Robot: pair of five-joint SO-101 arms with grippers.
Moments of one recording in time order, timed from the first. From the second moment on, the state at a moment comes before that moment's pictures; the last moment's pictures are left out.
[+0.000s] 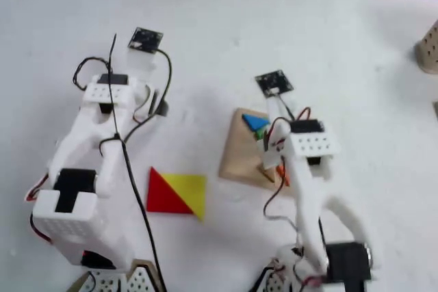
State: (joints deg) left arm -2.9 13.8 15.6 50.7 -10.9; right arm -8.9 -17.2 44.0 56.4 17.7
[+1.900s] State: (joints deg) left arm -2.9 13.8 15.6 50.7 -10.9; right arm -5.4 -8.7 44.0 48.4 17.7
